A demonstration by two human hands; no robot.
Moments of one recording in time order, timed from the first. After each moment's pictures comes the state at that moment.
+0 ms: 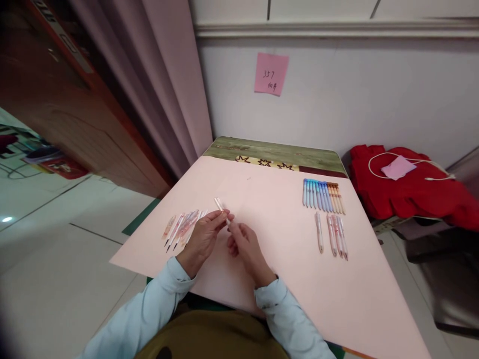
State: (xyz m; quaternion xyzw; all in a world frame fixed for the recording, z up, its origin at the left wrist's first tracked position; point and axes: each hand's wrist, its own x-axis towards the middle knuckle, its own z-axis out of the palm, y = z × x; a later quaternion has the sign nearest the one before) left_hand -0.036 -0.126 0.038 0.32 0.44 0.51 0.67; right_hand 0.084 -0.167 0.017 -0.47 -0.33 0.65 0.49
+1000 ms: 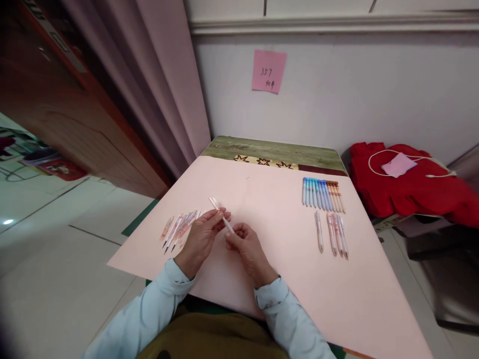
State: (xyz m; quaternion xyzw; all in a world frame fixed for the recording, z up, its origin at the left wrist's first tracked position) left_hand -0.033 -0.124 0.043 0.28 0.45 0.54 0.65; right_hand 0.088 -0.166 0.012 -0.41 -0.26 0.69 0.54
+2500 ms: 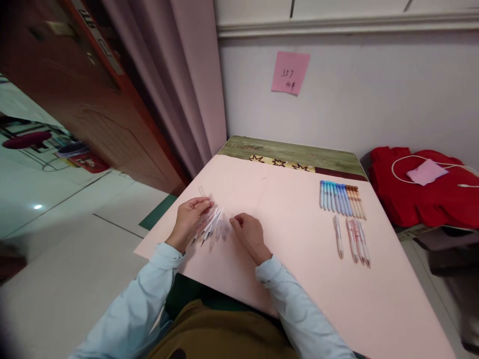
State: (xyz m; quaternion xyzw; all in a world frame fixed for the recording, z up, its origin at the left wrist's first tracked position) left_hand -0.128 -0.086 0.041 0.37 0.57 0.56 0.48; right_hand 0.052 -0.128 0.008 -0.61 -0.59 0.38 0.37
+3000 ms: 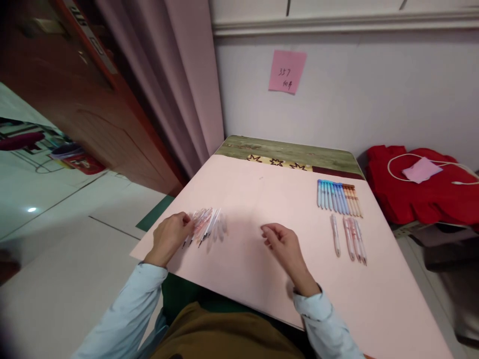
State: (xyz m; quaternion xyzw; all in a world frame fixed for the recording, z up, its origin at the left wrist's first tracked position) left_hand -0.169 -0.116 0.055 0.64 0.76 0.05 0.09; right_hand 0.137 -0.179 0.012 -0.60 -0.46 0.47 0.46
